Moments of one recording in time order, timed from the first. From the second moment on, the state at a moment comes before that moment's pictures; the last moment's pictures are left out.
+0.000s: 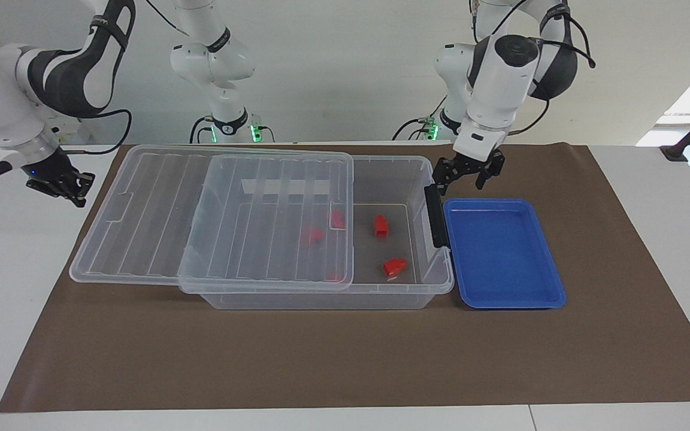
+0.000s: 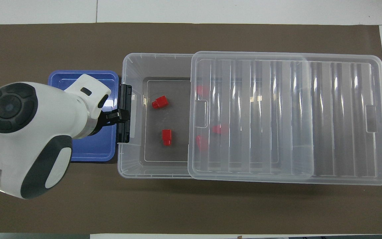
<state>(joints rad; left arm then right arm) -0.22 -0.10 -0.10 -2.00 -0.01 1.96 -0.39 0.00 0.04 -0.35 -1.88 -0.06 1.92 -0.38</state>
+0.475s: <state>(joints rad) -0.06 -0.06 -0.10 -1.91 -0.01 1.97 -0.25 0.04 0.04 -0.34 -1.91 -0.06 1.93 -0.28</state>
